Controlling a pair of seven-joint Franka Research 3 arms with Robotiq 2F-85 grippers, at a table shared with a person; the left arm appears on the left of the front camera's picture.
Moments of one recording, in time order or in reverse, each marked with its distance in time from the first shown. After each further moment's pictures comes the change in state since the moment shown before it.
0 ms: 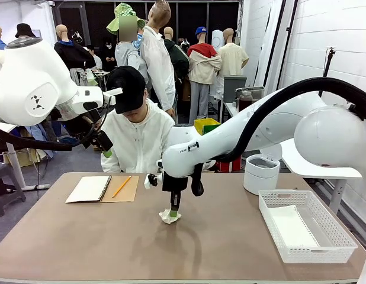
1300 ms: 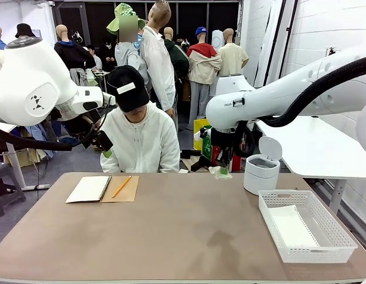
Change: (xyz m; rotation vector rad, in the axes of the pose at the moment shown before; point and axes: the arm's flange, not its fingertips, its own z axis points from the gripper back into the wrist) left arm 0.000 0.000 0.000 0.000 0.000 0.000; right arm -0.146 -0.020 0.171 -0.177 0.094 -0.562
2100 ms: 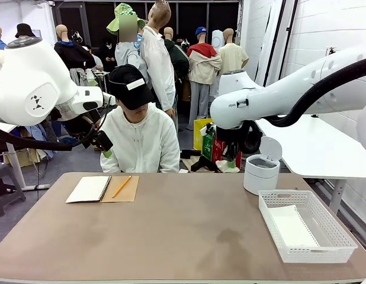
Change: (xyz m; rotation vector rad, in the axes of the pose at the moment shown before) left arm 0.000 0.000 0.000 0.000 0.000 0.000; right arm -0.011 -0.029 0.015 -0.121 0.016 -0.111
